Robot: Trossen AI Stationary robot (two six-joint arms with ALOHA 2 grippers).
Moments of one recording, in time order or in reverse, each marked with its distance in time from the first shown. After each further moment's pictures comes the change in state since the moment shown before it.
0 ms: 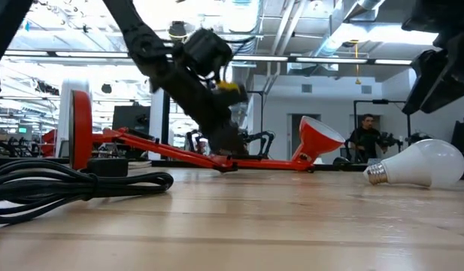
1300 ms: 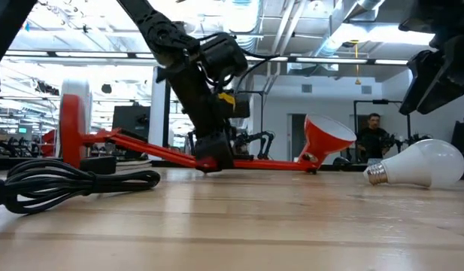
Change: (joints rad) left arm -0.072 0.018 0.108 -0.498 0.035 0.018; right arm -0.024 0.000 0.001 0.003 -0.002 -0.032
